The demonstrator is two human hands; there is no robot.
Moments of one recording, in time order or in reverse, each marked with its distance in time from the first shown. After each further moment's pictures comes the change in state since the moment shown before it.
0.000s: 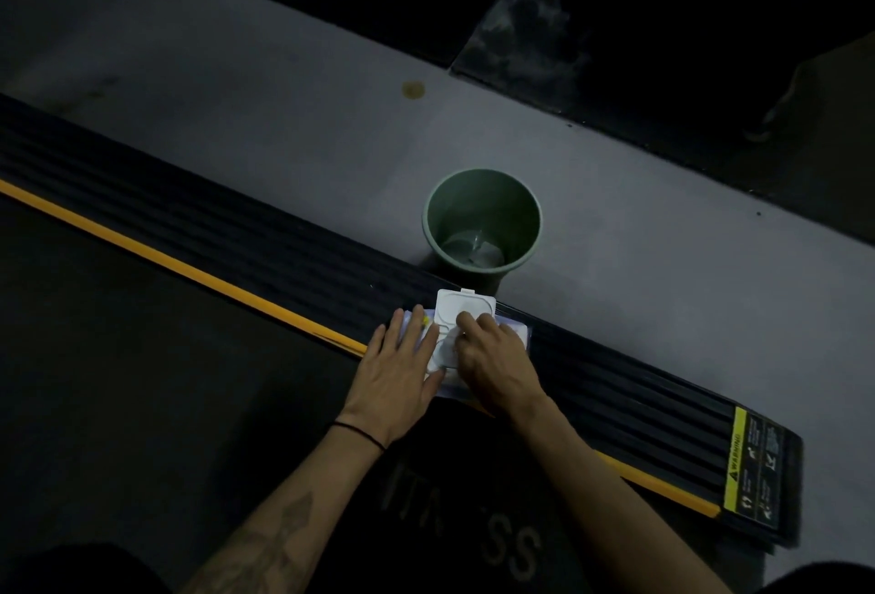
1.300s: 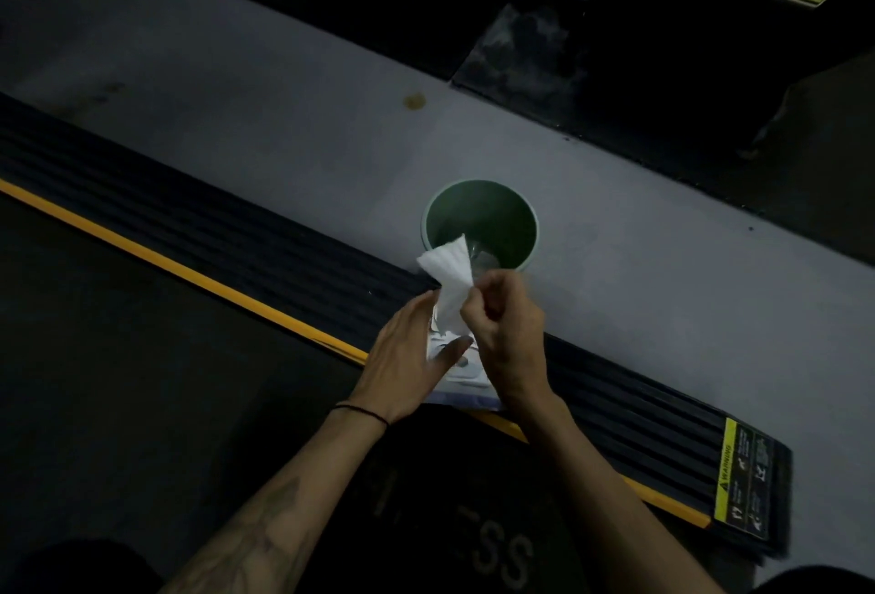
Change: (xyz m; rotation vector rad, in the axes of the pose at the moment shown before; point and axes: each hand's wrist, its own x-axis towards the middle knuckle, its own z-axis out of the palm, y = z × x) left_hand 0.014 0.006 -0.032 -0.822 0.226 -0.014; right_hand -0.008 -0.006 -0.056 1.178 0.695 0.378
